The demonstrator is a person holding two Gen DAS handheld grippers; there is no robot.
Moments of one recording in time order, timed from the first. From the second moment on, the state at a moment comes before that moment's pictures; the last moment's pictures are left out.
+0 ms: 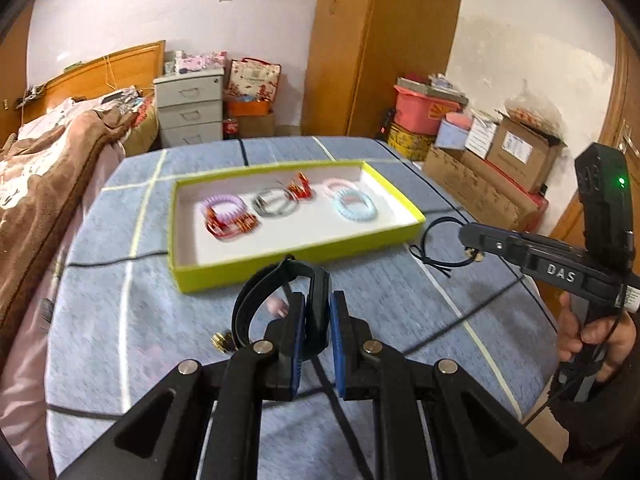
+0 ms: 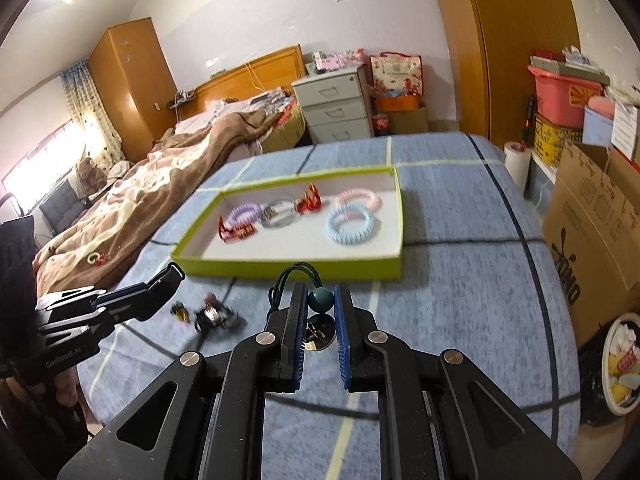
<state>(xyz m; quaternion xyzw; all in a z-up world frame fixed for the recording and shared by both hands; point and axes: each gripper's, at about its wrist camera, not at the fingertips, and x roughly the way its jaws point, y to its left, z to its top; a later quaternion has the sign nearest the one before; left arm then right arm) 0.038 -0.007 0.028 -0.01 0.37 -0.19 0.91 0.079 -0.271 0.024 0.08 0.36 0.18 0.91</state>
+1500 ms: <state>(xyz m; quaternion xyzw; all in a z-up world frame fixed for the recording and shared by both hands) 0.148 0.005 -0.013 -0.02 0.43 -0.16 0.89 0.226 -0.215 -0.022 0.02 0.43 0.17 0.88</state>
